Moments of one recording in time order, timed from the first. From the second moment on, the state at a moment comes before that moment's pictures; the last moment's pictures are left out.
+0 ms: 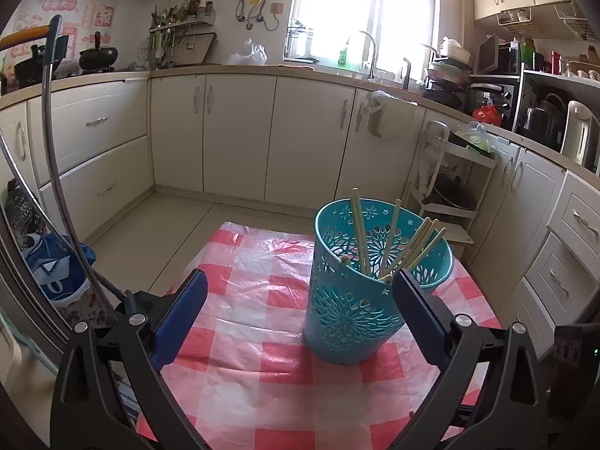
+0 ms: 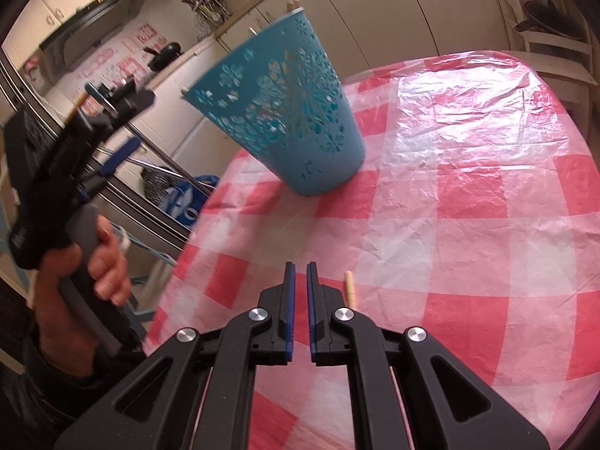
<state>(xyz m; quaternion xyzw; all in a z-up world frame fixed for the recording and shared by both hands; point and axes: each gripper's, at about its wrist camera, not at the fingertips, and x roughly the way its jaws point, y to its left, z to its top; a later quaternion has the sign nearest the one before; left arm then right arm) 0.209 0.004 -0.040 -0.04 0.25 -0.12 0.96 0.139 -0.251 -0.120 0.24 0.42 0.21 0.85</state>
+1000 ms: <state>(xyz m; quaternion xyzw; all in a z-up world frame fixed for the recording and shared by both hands) 0.217 0.082 -0.032 -0.14 0.27 -0.09 0.95 0.150 -0.206 -0.041 0.13 0.40 0.18 0.89</state>
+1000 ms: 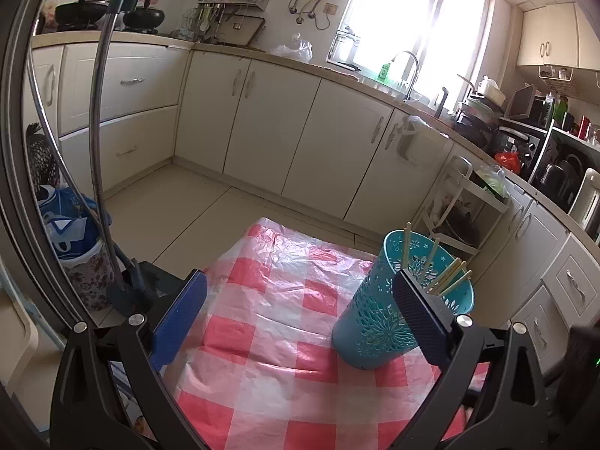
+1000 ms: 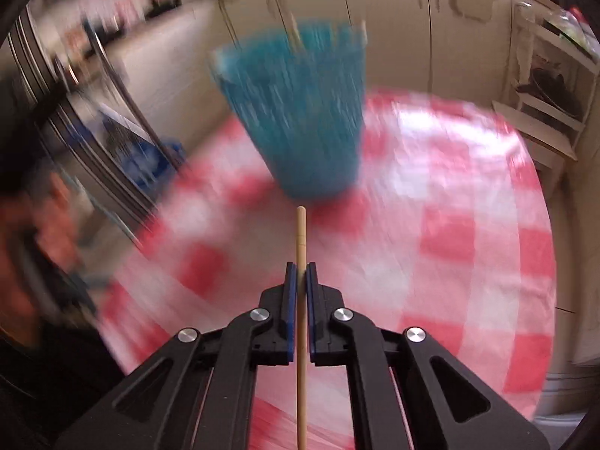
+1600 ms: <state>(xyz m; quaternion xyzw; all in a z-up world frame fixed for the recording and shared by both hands) 0.223 0.082 -0.036 -0.15 0.29 -0.09 0.94 0.260 -0.179 0.023 0.11 0.10 0.02 0.99</state>
